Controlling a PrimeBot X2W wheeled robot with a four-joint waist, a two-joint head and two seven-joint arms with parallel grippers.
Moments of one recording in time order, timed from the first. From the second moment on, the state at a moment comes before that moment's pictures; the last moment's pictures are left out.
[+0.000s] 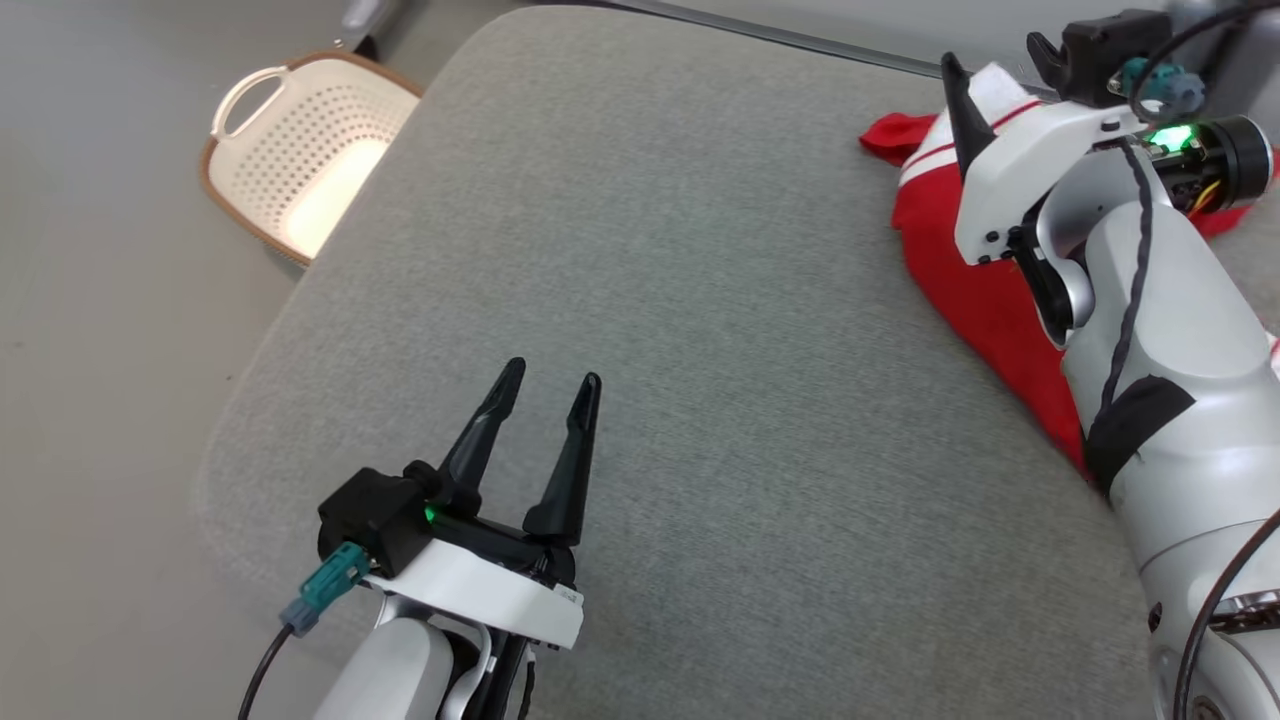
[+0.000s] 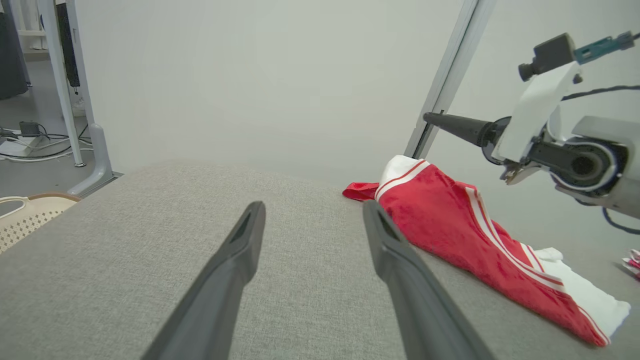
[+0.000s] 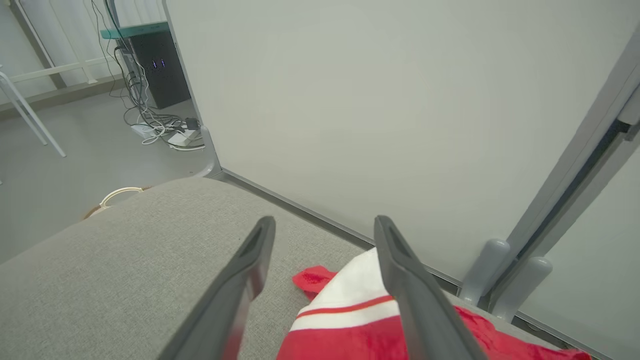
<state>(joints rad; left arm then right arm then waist) -0.22 0.05 -0.39 0.17 -0.47 -0.08 -0.26 -1.05 -0.08 0.10 0.99 -0.04 0.13 0.02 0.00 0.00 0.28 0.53</state>
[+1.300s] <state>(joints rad) -0.13 0.05 -0.22 0.13 -0.34 -0.11 -0.26 -0.17 -0.13 0.07 0.28 0.31 0.13 -0.26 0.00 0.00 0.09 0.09</state>
